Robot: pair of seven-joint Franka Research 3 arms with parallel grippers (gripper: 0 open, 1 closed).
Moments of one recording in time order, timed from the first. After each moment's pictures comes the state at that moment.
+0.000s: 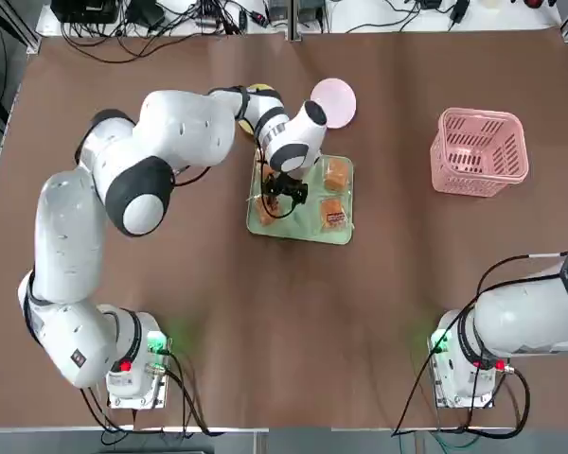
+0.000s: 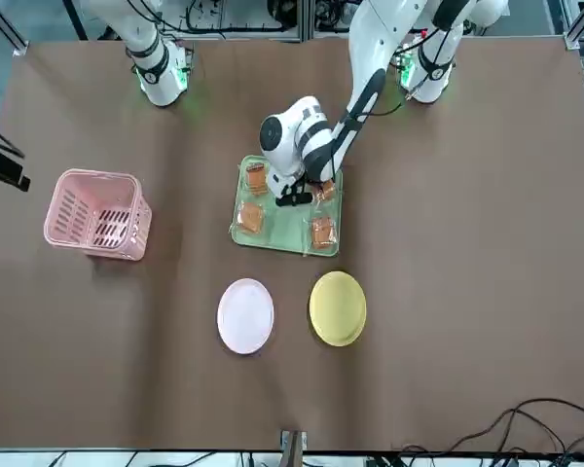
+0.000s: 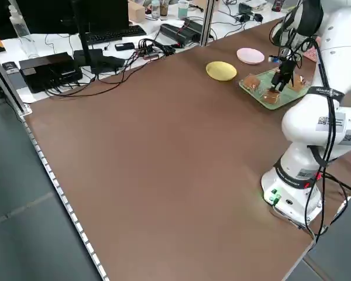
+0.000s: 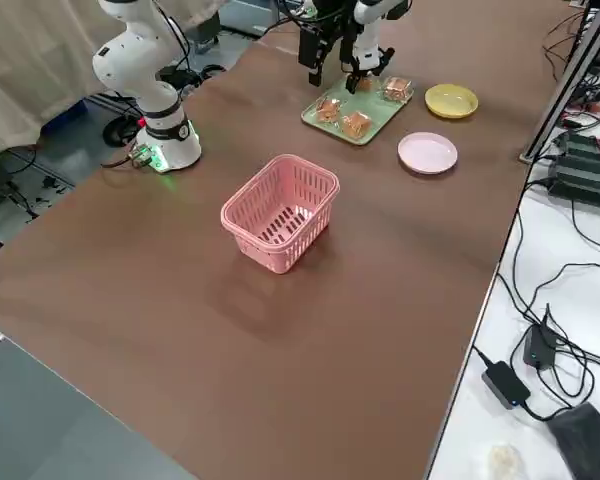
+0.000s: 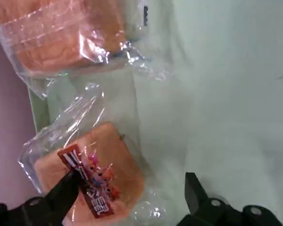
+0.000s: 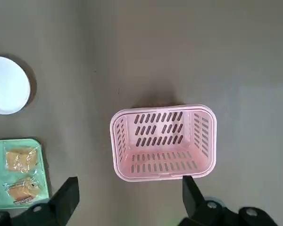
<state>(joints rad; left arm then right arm) -0.72 0.72 -0.29 -1.64 0.26 1.96 -1.05 -0.01 0.12 -0.11 -1.36 0.01 1.42 0.05</state>
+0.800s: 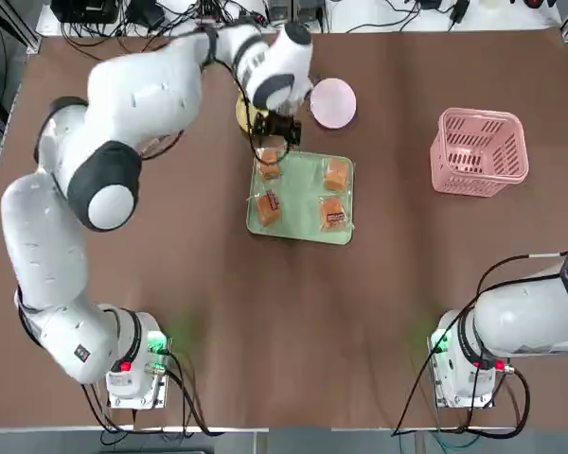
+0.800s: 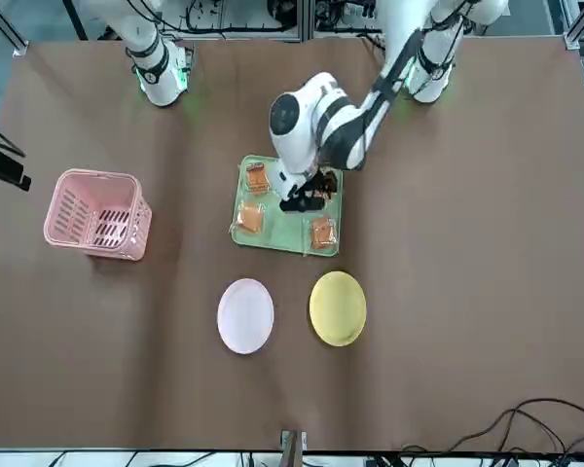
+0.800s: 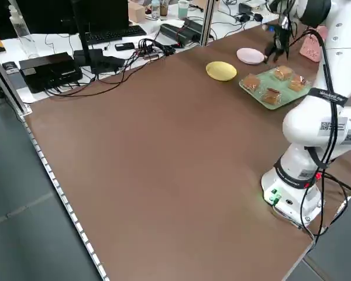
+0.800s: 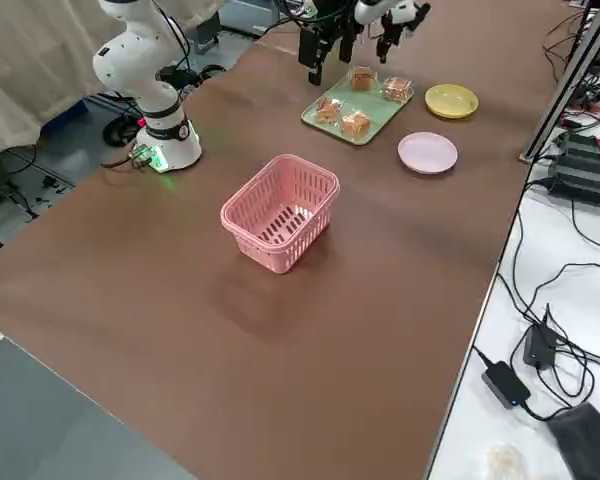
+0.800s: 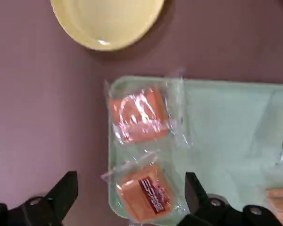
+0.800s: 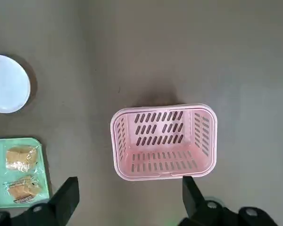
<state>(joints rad) -0.59 0.53 -0.28 -1.54 0.26 1.88 -0.89 0.00 0.12 -0.10 -1.36 0.01 1.42 0.05</state>
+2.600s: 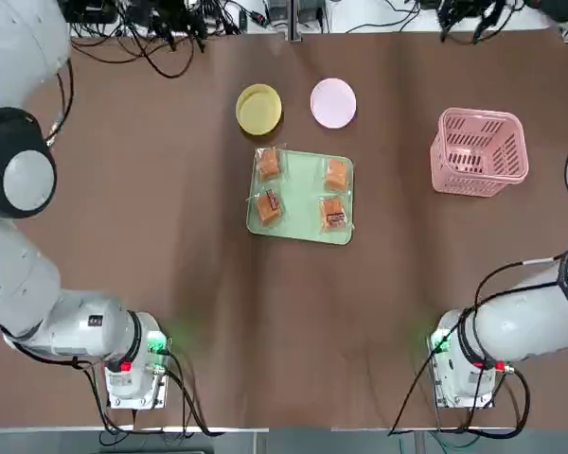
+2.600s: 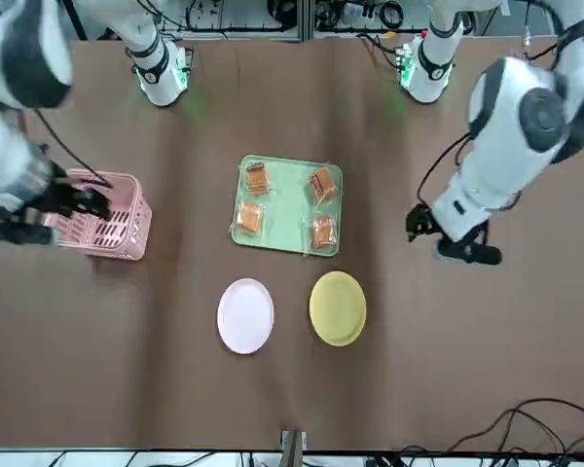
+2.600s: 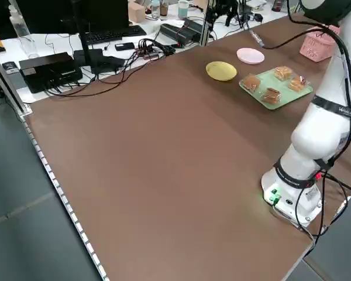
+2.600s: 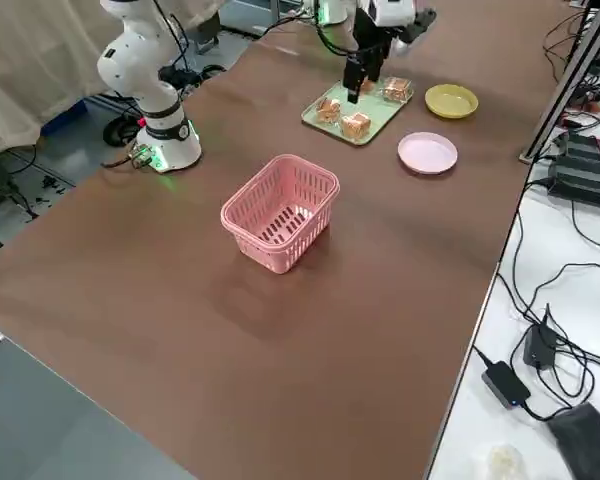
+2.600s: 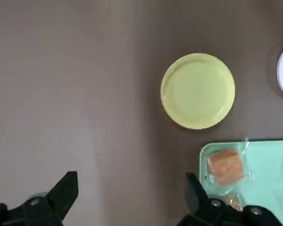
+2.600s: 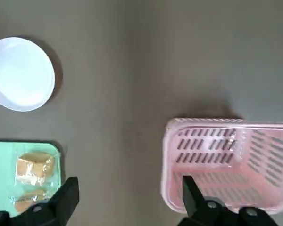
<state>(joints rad) -0.08 0.20 -0.29 -1.73 0.00 2.04 -0.23 0.22 0.13 -0.09 -1.68 0.01 1.75 0.21</state>
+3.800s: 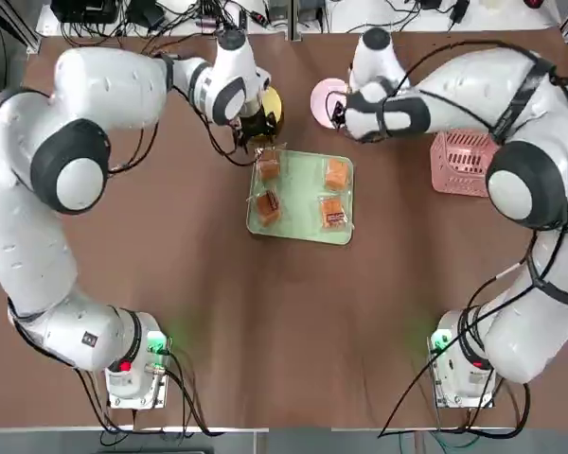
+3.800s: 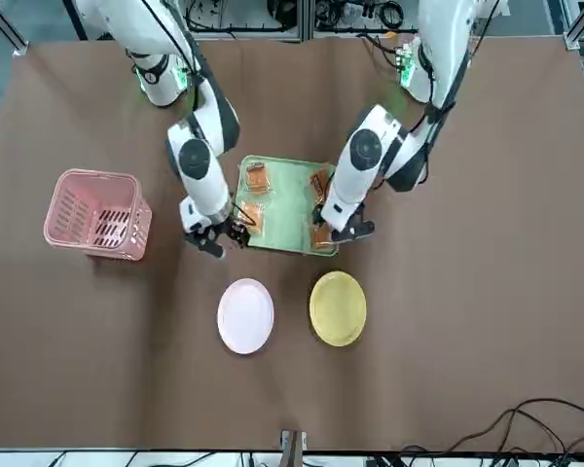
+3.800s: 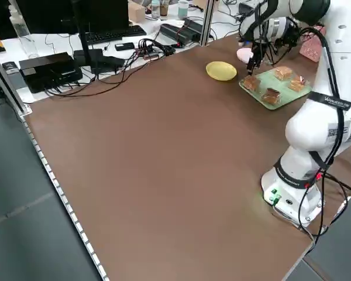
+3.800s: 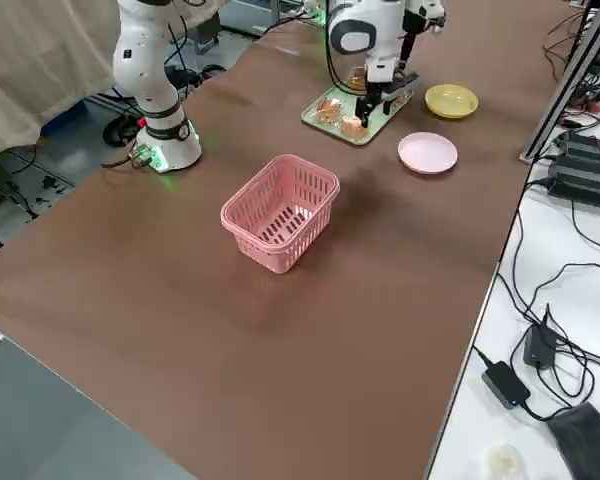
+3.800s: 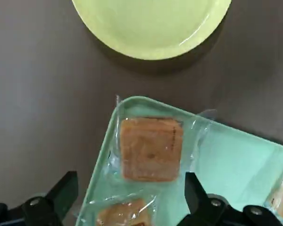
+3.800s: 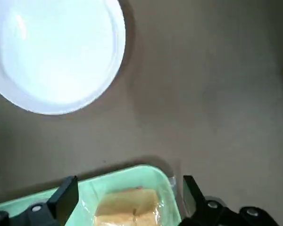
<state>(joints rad) -0.38 0.46 -0.32 -1.93 0.05 2.39 -0.95 0.65 0.41 -0.08 -2.01 0.02 2.48 0.98</state>
